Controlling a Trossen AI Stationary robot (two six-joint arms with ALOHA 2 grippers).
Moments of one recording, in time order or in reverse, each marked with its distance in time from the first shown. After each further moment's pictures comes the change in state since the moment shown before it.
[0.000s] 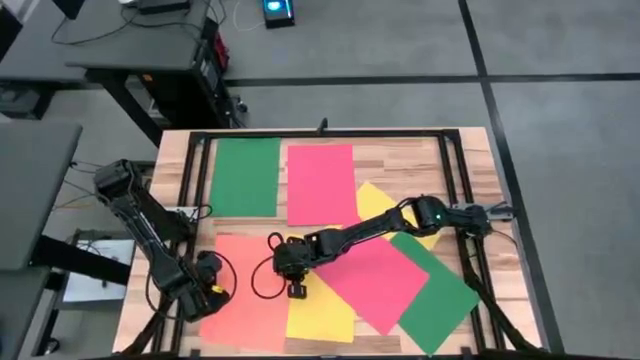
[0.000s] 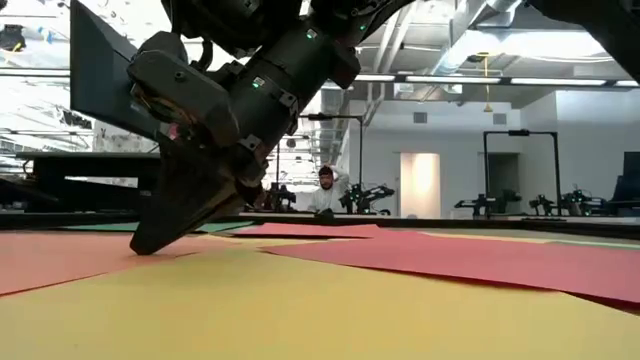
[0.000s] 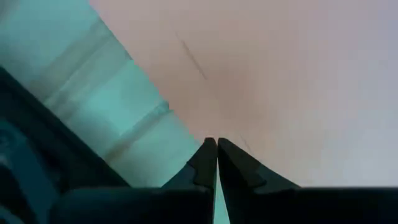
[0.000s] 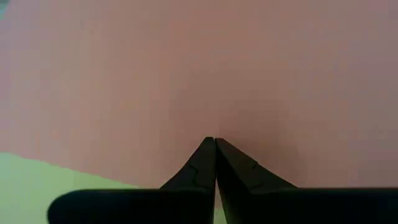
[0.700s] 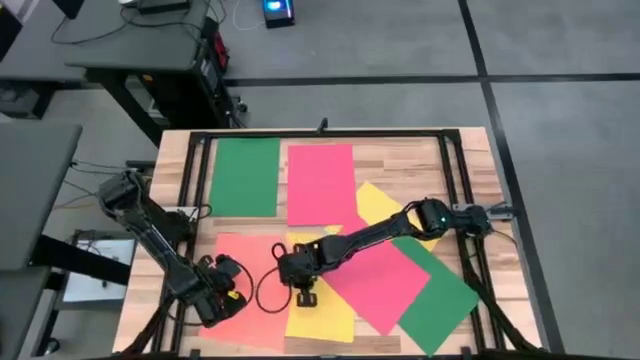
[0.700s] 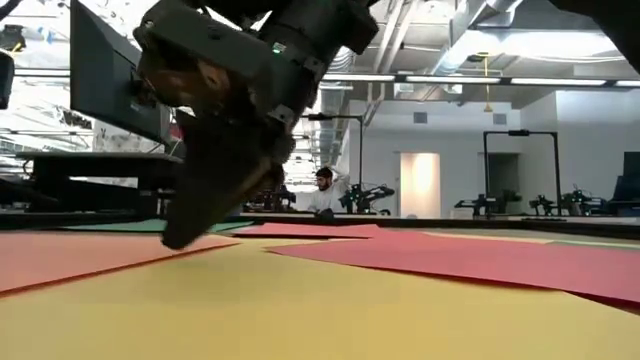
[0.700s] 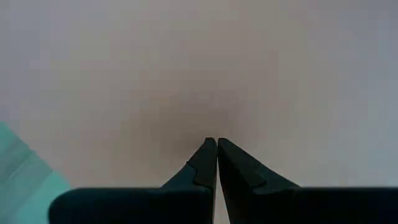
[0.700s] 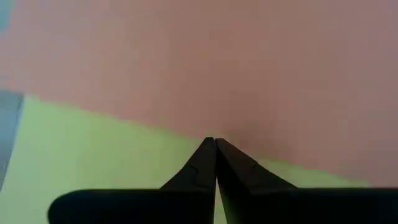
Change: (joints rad) left arm 0.080 0.149 0.026 0.133 -0.211 0.206; right arm 0.060 -0.037 0.043 -0.229 0.004 -0.018
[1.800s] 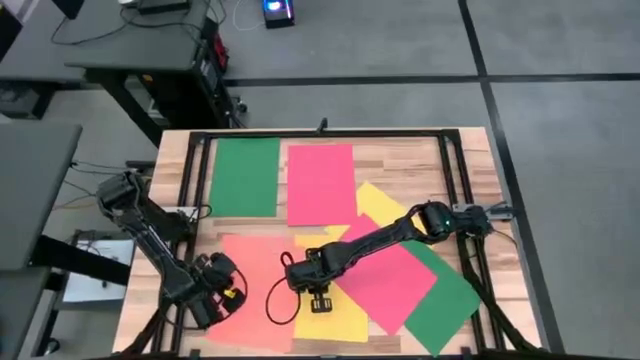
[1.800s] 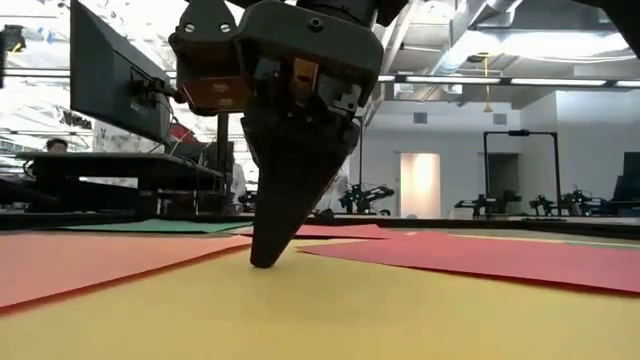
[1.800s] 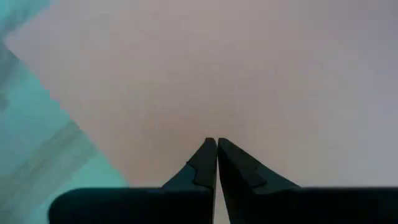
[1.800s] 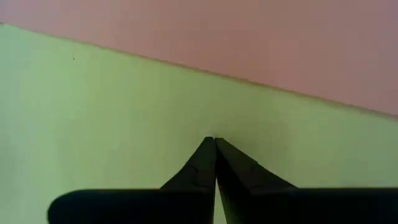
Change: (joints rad) left arm -0.013 0.009 0.033 -0.110 -0.098 -0.079; right arm 0.046 -0.006 0.004 -0.201 -0.005 -0.002
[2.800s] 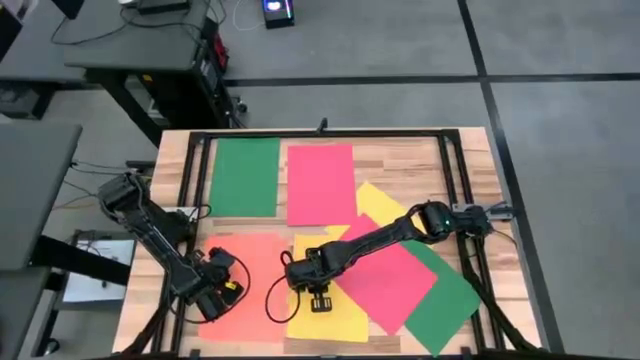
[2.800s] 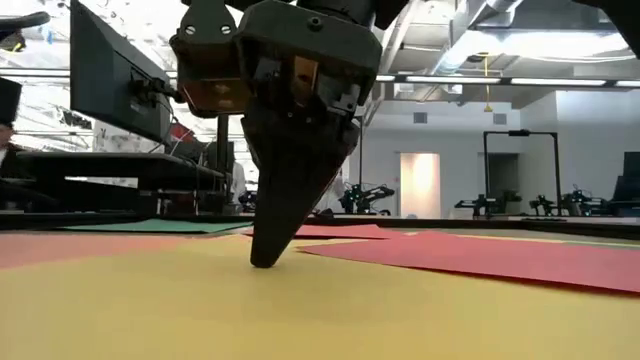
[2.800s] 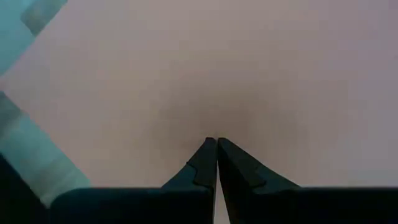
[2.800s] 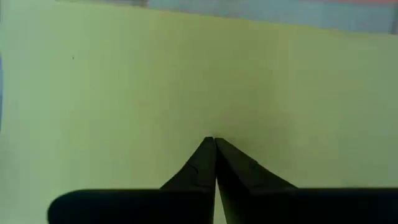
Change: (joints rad) left arm 0.027 0.007 -0.044 -0.037 0.146 -0.026; right arm -0.002 0.002 -0.002 -0.003 -0.038 0.000
